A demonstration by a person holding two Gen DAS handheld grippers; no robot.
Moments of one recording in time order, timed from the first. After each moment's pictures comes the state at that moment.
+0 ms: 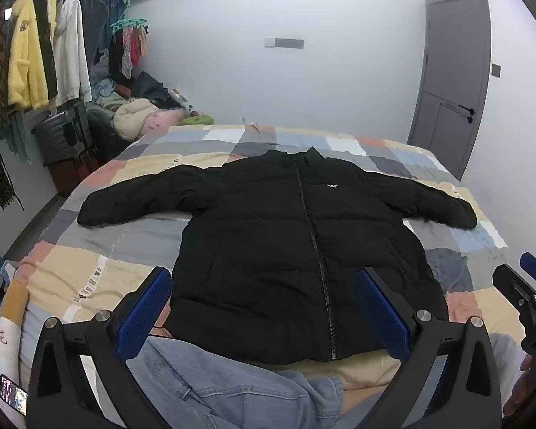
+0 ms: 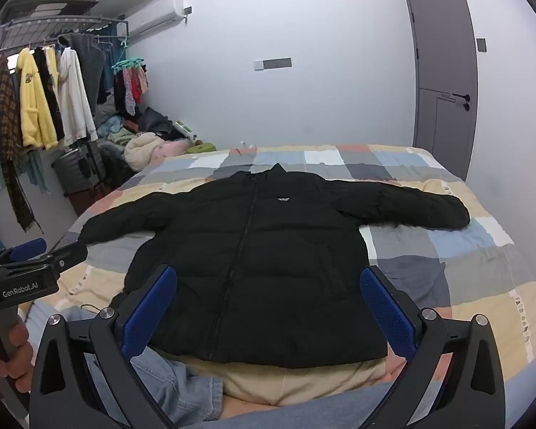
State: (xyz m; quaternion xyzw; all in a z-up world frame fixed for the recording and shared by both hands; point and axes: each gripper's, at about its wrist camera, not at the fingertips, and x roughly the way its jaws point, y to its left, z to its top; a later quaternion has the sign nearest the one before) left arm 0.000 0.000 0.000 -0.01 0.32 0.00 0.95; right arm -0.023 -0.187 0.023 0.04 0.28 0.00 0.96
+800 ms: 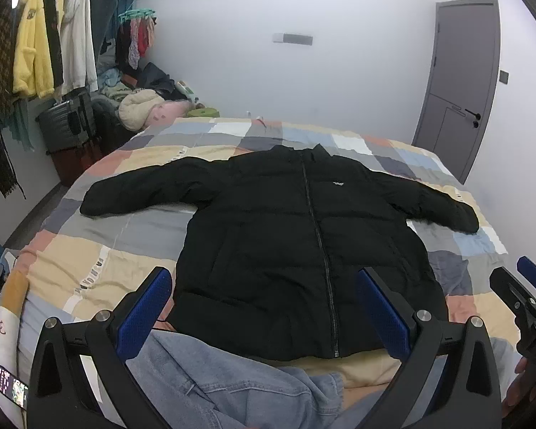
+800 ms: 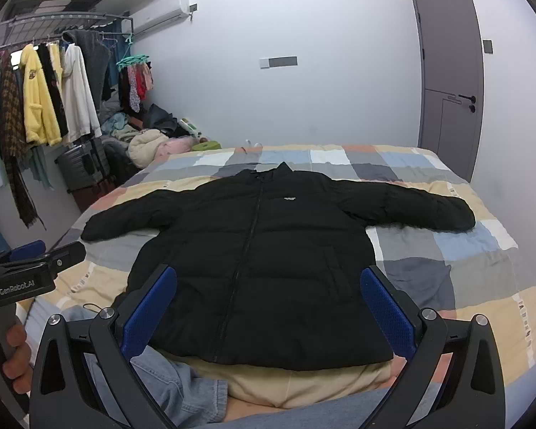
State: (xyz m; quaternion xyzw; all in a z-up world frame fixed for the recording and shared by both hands) left arm 0.007 0.009 0.001 -0.03 0.33 0.01 0.94; right arm -0.017 -0.178 0.021 0.03 0.28 0.01 0.96
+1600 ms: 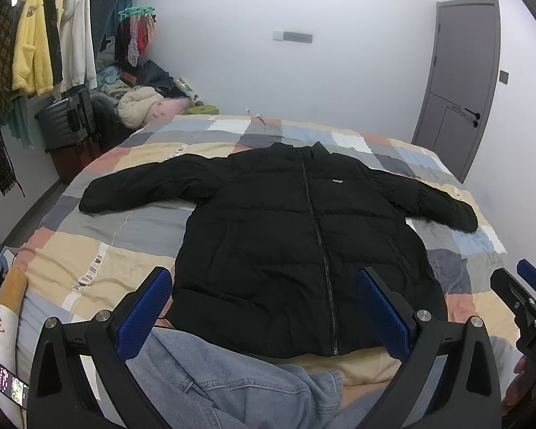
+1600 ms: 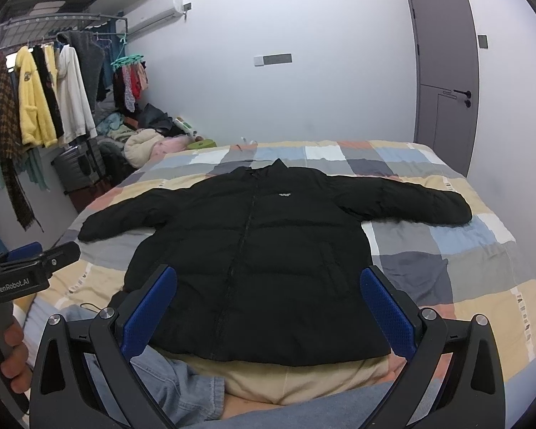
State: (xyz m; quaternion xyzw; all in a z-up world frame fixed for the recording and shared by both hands) left arm 0.005 0.013 -0.002 -0.04 0.33 0.01 0.94; right arm -0.018 -0.187 0.016 0.04 0.29 0.00 0.96
